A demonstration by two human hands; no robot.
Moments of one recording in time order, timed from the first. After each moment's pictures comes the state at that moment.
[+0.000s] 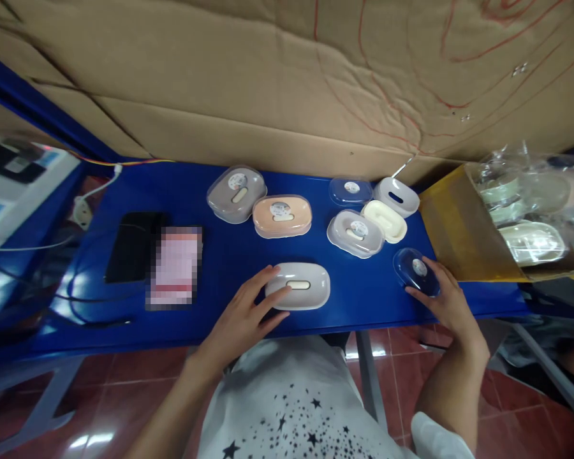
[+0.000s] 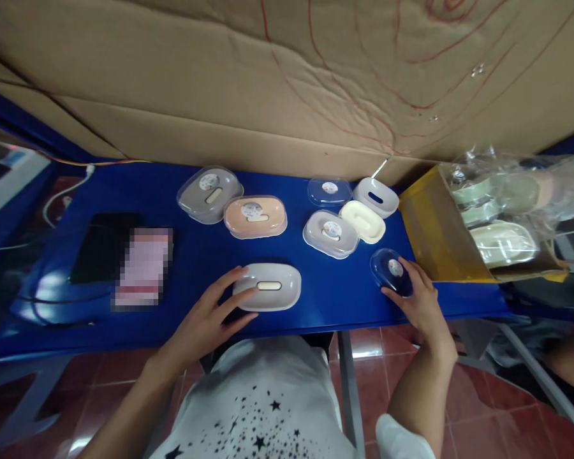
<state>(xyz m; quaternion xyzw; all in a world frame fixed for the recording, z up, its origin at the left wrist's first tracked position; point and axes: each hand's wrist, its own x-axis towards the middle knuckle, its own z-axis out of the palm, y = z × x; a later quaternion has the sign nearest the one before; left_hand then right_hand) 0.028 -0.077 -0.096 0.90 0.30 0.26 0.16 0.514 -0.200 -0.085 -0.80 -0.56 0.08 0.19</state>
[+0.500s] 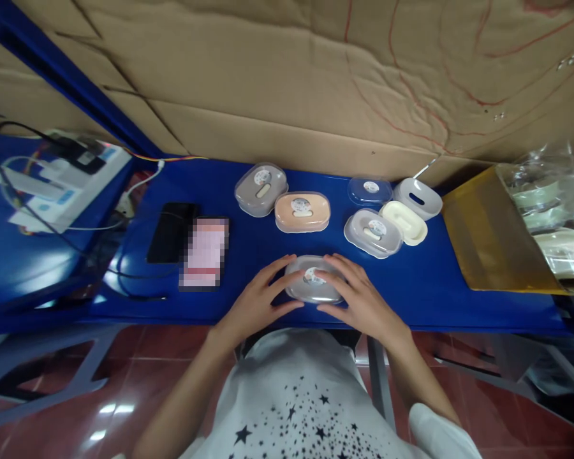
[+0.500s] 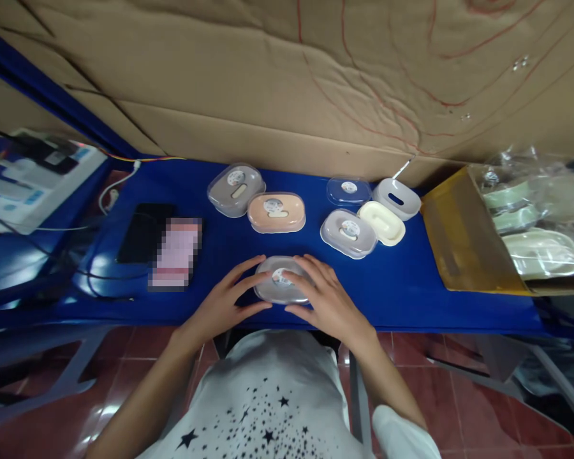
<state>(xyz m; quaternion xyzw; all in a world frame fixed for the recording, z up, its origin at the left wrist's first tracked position) 0.025 -0.070 -0.098 0.87 0.32 0.28 0.26 0.301 -0.121 -0.057 -0.50 -0.83 0.17 0.17</state>
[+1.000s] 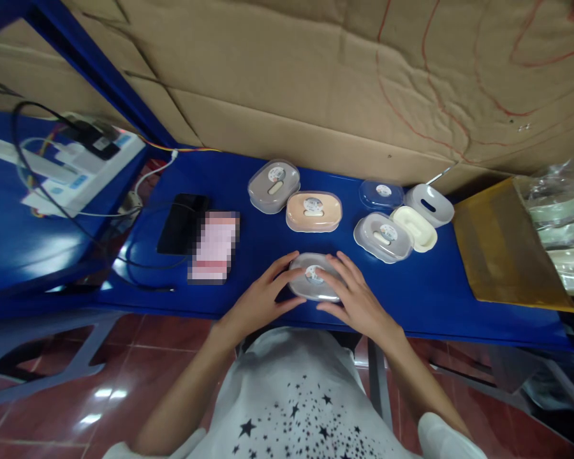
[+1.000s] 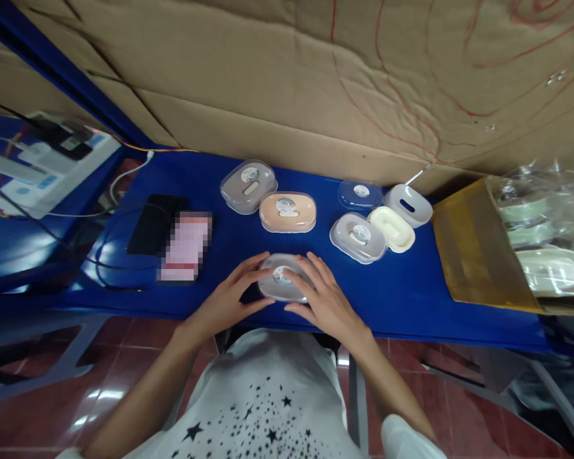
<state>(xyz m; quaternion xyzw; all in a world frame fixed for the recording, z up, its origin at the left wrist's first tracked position) 0.016 -0.070 -0.102 0.84 0.36 0.26 0.32 0.291 -0.116 -0.076 -0.47 -0.85 0.13 0.18</state>
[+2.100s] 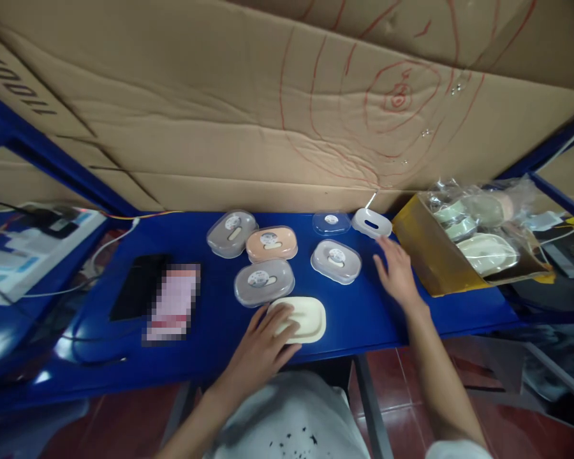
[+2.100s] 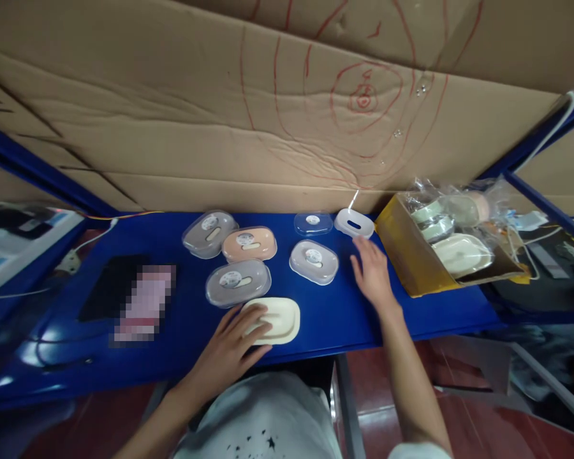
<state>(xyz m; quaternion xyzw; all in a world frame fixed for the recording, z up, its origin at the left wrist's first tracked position) 0.073 -0.094 -0.098 0.93 0.27 0.22 0.10 0.472 -0.091 -0.078 -0.70 -0.67 -0.06 0.25</state>
